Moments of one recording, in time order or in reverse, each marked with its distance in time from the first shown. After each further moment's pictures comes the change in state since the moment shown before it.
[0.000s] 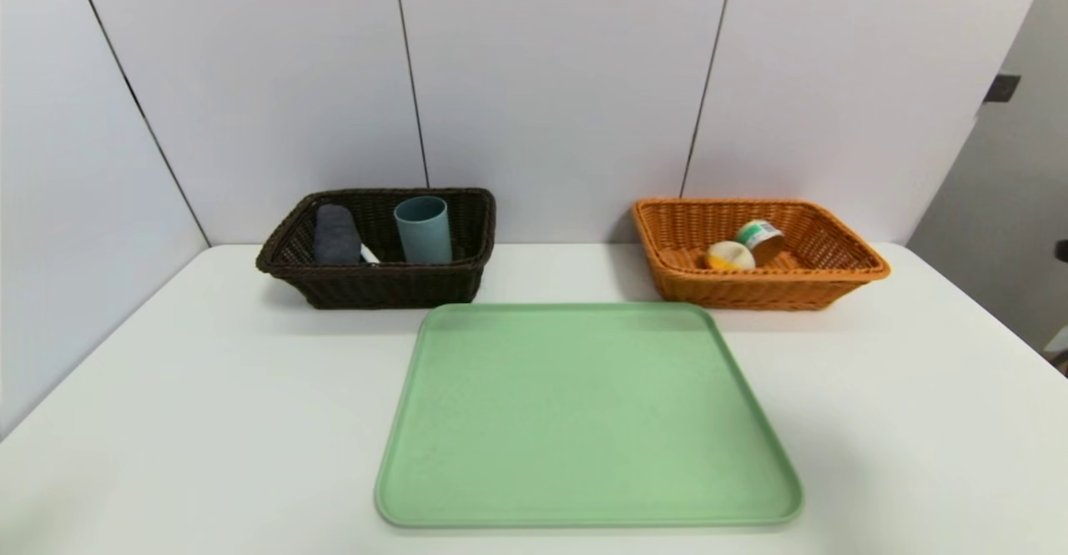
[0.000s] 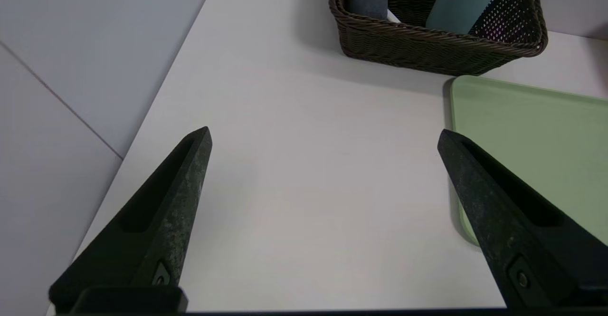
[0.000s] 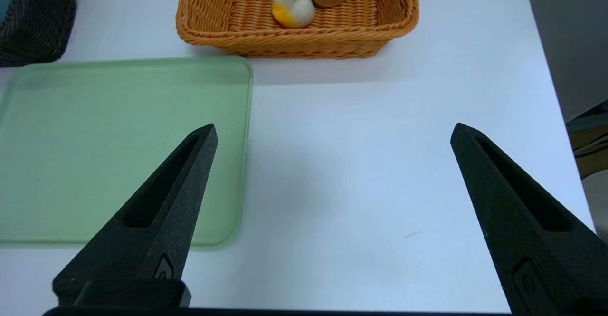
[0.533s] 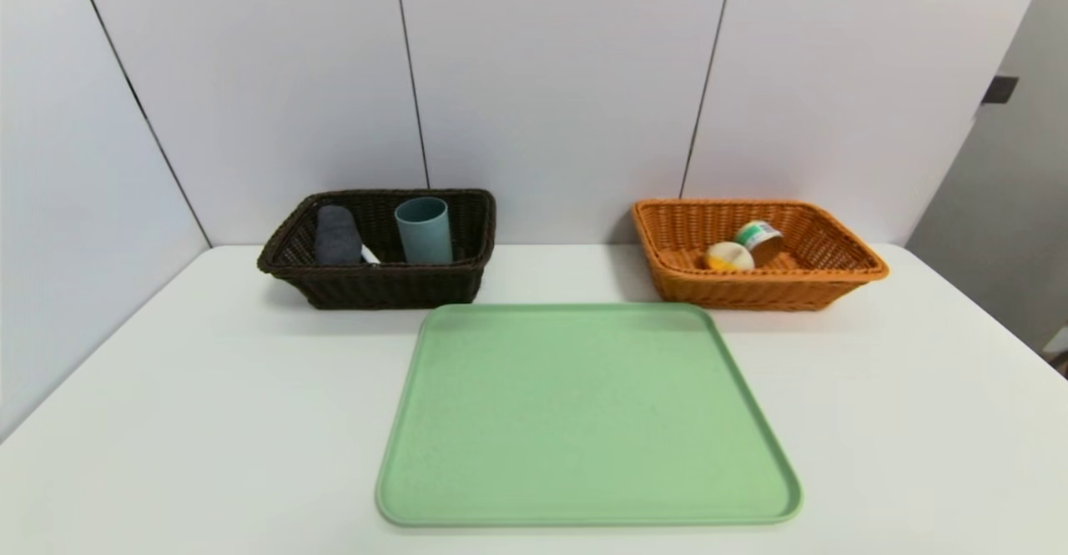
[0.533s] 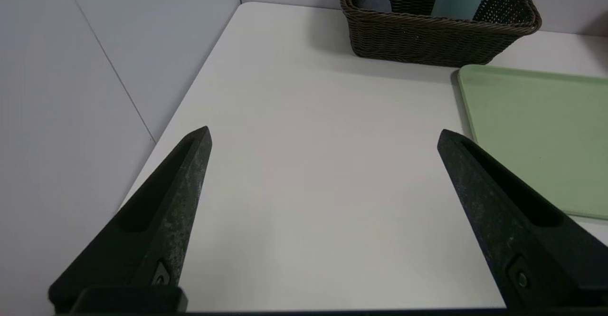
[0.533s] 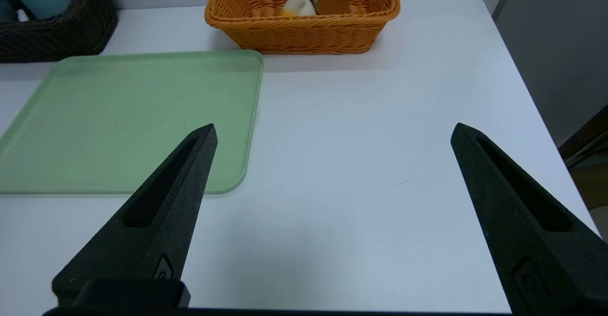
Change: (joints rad) left arm 0.021 -0.419 0.223 0.016 -0.008 0.100; right arm 0.001 -0.523 0.303 0.004 0.001 -0.003
